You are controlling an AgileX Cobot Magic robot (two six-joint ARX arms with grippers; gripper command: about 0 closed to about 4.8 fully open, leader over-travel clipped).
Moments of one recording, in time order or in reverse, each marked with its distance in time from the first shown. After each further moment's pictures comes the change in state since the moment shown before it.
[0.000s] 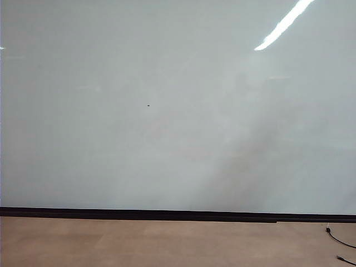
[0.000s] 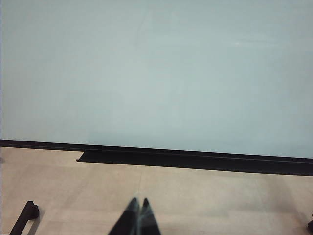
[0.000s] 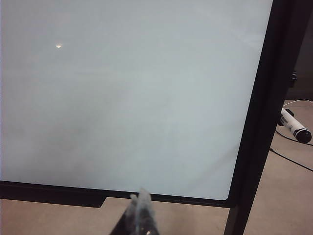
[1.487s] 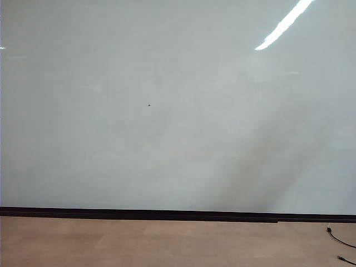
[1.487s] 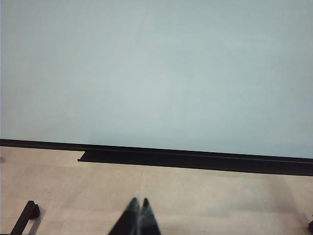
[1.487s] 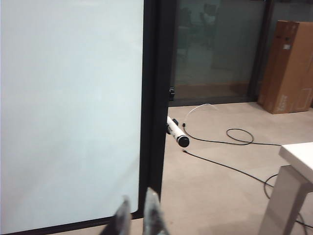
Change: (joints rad) left arm 0.000 0.000 0.000 0.000 0.000 0.000; right arm -0.002 0.000 0.000 0.068 0.370 -0.045
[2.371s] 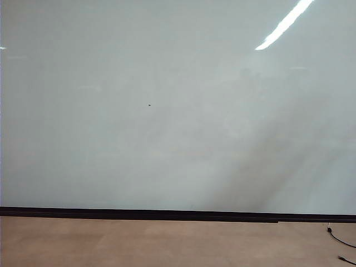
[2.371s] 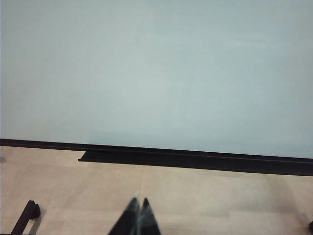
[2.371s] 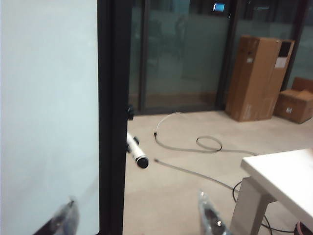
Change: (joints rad) left arm 0.000 0.000 0.000 0.000 0.000 0.000; right arm -0.176 0.233 0.024 0.241 -0.077 -0.035
